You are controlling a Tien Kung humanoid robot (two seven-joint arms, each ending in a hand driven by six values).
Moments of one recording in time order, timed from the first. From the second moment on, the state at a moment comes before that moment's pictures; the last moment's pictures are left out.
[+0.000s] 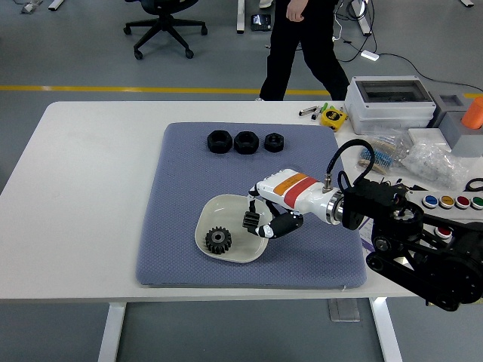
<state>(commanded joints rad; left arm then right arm) -0.04 0.06 -0.62 -0.19 0.89 0.25 0.26 0.89 -0.27 0.36 1.22 -1.82 -0.07 0.02</state>
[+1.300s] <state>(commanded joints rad) -0.04 0.07 -0.63 -0.19 0.89 0.25 0.26 0.84 -0.31 0.54 1.17 -1.62 -0.31 0.05</state>
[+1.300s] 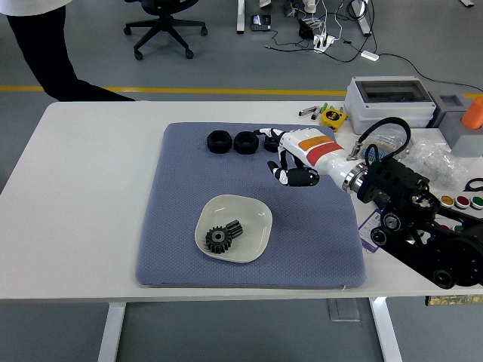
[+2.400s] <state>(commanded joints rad) -0.05 0.06 -0.76 -0.18 0.98 0.27 0.23 0.43 -0.37 0.91 1.40 -0.25 -0.28 0.44</state>
